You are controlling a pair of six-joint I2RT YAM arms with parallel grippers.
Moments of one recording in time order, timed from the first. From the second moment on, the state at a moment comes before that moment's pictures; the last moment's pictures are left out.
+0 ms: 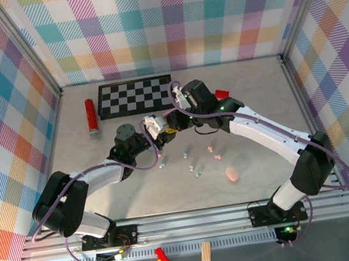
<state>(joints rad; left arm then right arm) -0.53 1.45 0.61 0.78 0.50 0.22 0.76 1.54 1.41 -0.56 -0.19 0.44</state>
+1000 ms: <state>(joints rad) -0.53 1.47 0.63 0.79 0.51 0.18 0.75 1.47 1.33 -0.48 -0.19 0.47</state>
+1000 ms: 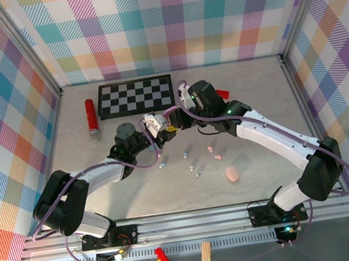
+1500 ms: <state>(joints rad) -0.43 1.46 0.62 0.84 0.51 0.10 0.74 1.31 1.10 -0.37 -0.22 0.47</state>
